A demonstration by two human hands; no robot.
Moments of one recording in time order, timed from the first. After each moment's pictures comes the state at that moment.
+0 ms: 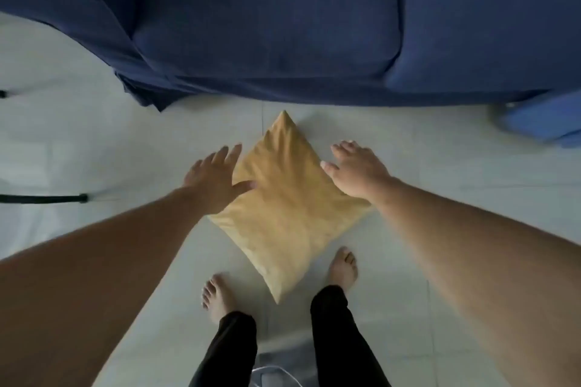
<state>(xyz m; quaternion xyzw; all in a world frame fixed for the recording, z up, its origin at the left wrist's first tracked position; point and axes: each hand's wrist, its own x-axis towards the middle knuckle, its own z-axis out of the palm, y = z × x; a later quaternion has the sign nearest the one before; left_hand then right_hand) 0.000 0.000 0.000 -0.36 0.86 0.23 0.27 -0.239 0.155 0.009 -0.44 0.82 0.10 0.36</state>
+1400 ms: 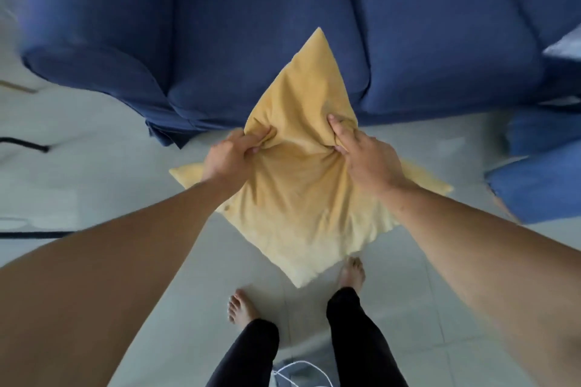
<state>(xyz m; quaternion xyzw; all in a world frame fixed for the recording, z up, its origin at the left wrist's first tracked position) -0.020 -0.020 0.136 -0.36 0.86 0.35 -0.03 -0.220 0.166 0.147 -0.50 0.86 -0.05 0.09</state>
